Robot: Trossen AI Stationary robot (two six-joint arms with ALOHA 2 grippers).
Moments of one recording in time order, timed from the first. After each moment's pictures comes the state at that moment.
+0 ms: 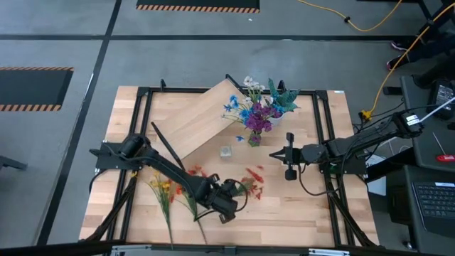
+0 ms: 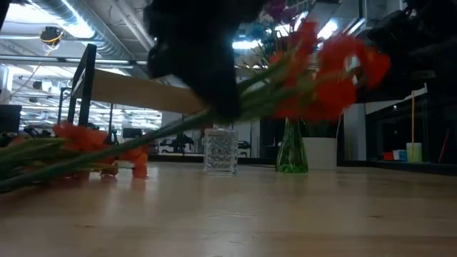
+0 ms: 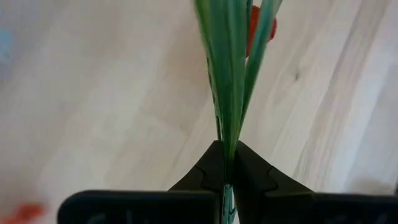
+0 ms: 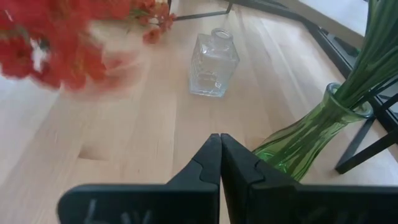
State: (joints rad) left arm -0.46 2.05 1.60 -0.71 -0.29 -0.88; right arm 0.28 0.89 0.24 0.18 0.38 -0.08
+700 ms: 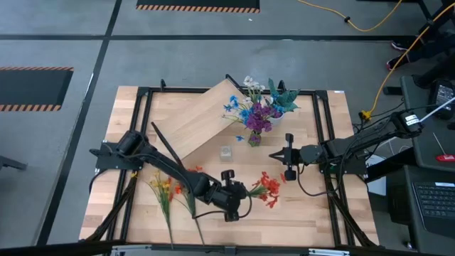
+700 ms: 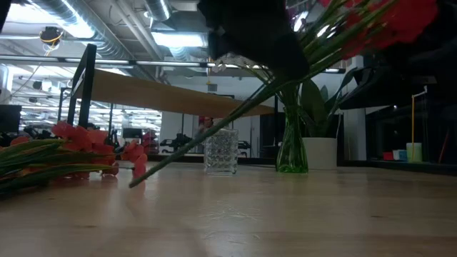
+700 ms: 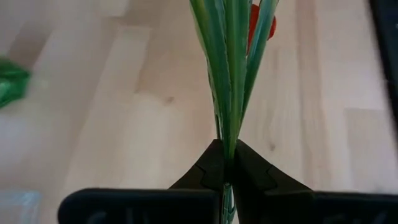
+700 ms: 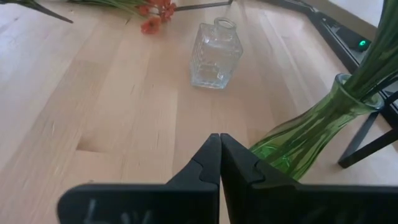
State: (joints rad) left arm -0.43 2.03 1.56 -0.42 -0.38 -0.44; right arm 0.28 0.92 0.24 0.18 0.38 -0.08
